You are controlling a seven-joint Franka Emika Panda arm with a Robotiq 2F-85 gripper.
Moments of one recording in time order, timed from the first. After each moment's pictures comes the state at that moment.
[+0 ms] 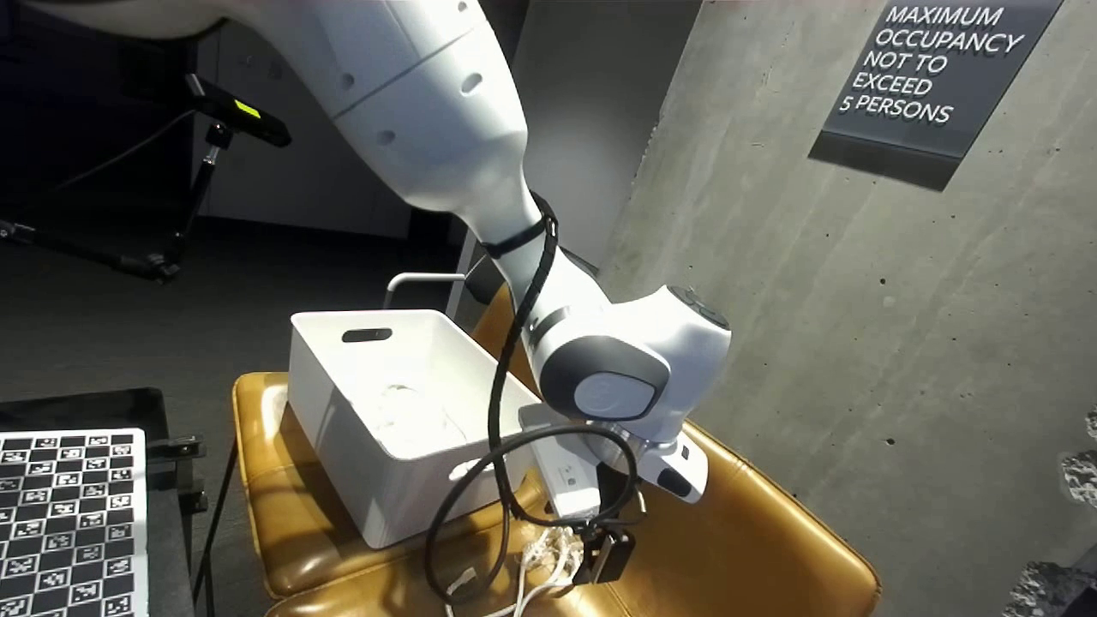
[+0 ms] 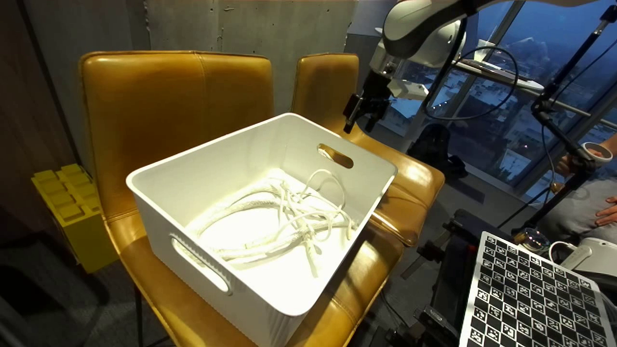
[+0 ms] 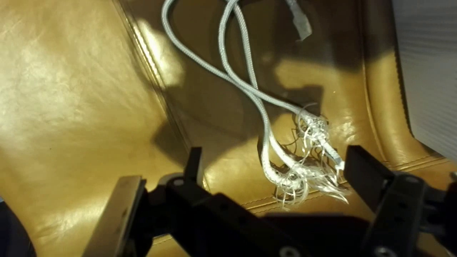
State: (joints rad) arm -0.22 0.80 -0.10 -1.51 0.18 2.30 -0.13
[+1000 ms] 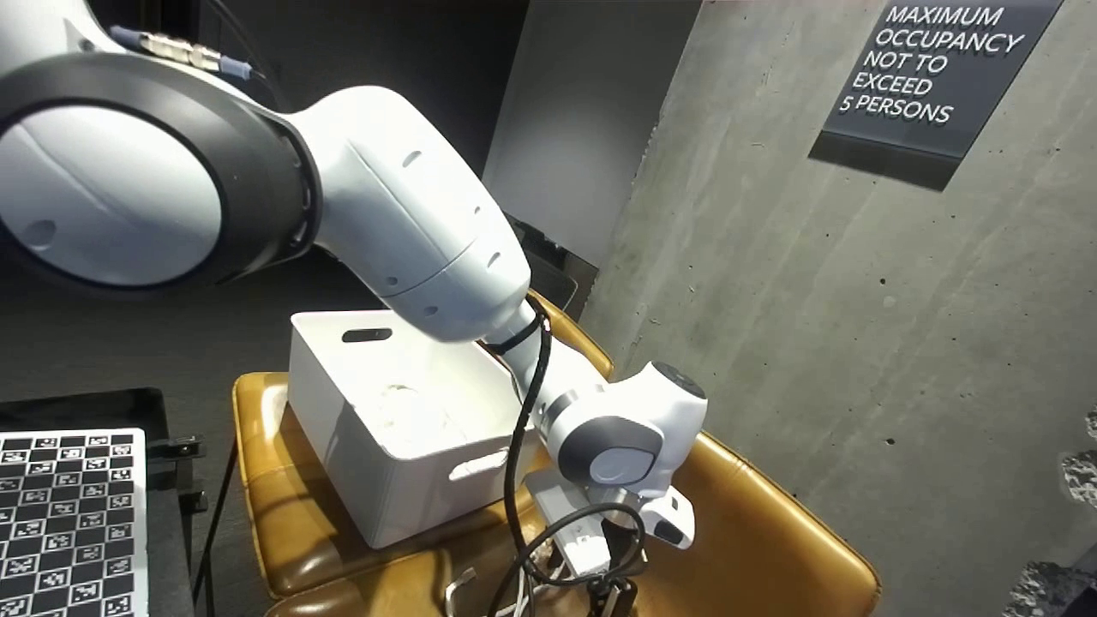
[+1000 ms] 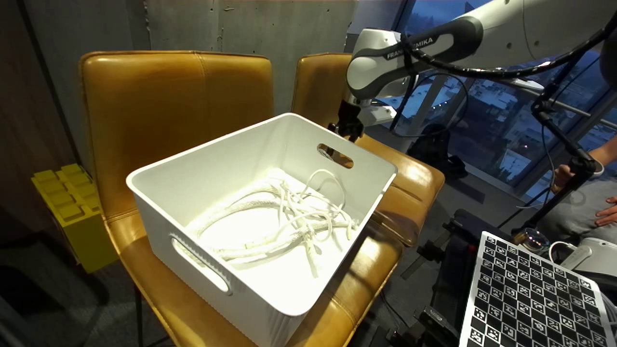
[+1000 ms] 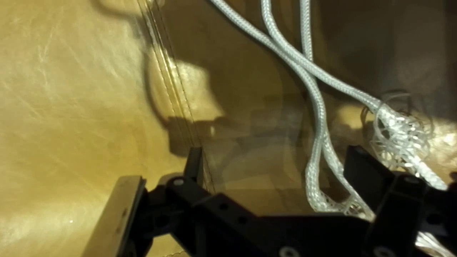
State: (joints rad) arm -0.22 1.17 -0.11 -1.07 0.06 2.21 -0.09
